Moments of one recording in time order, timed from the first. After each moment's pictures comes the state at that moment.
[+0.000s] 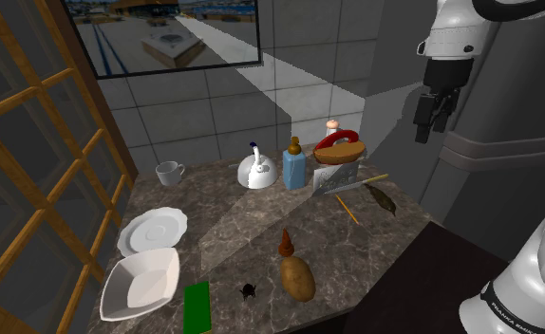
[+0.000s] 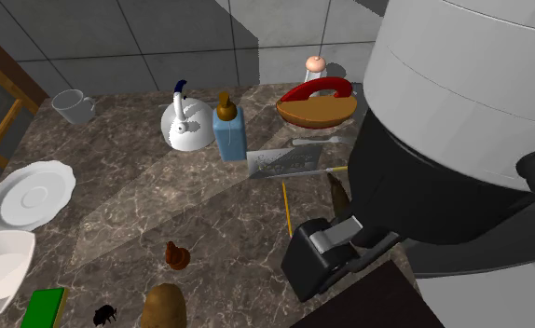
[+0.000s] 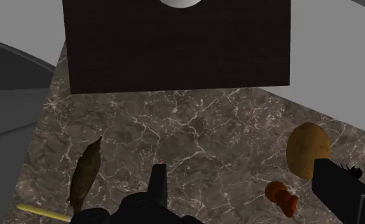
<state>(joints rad) 0.02 -0.74 -0.06 -2.32 0.02 1.47 -0.01</state>
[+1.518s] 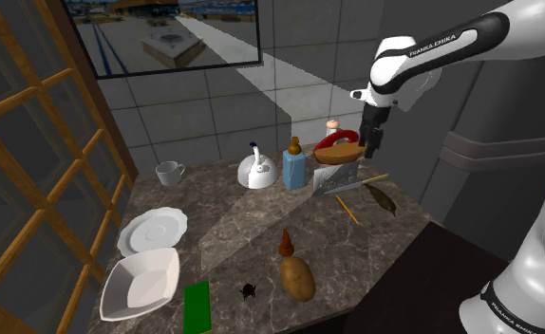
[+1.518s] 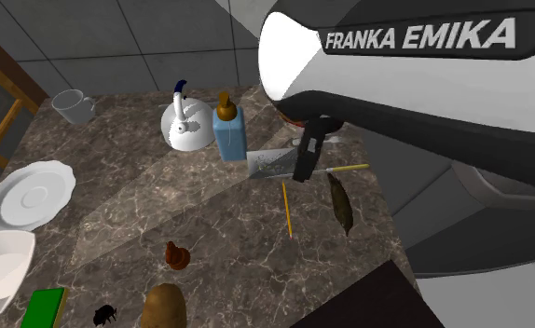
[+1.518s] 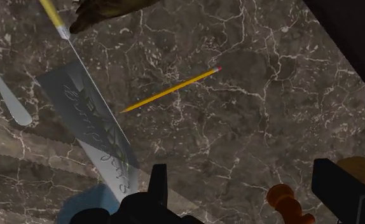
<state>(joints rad) 0.22 -0.14 -0.46 -2.24 0.09 2.07 -1.06</state>
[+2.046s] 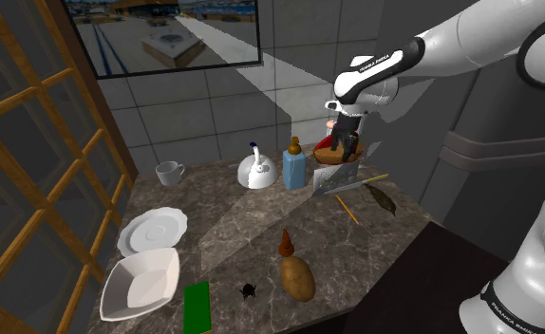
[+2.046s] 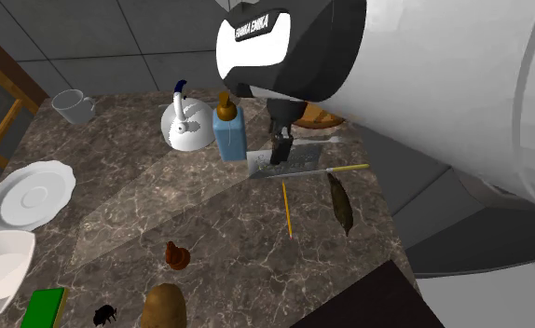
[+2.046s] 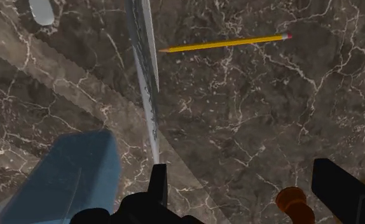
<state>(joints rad) 0.22 0.20 -0.45 -2.01 0.33 2.14 -1.49</state>
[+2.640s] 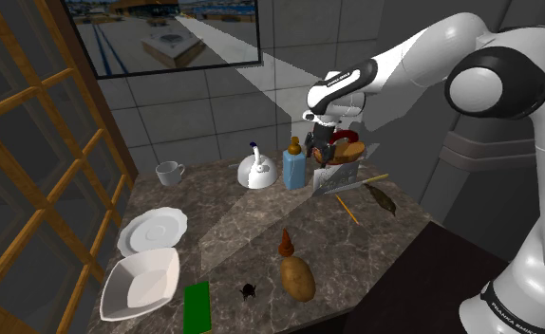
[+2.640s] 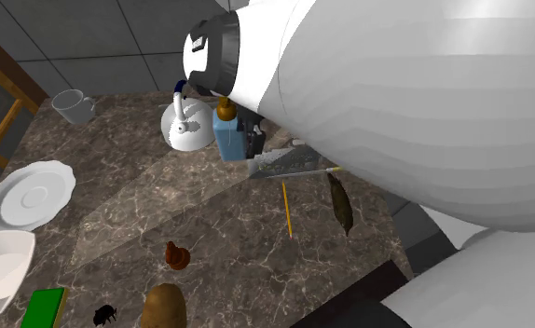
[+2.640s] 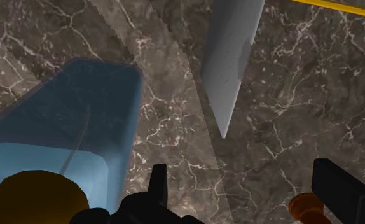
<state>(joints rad) 0.17 0.46 -0.35 -1.76 0.47 2.13 -1.78</state>
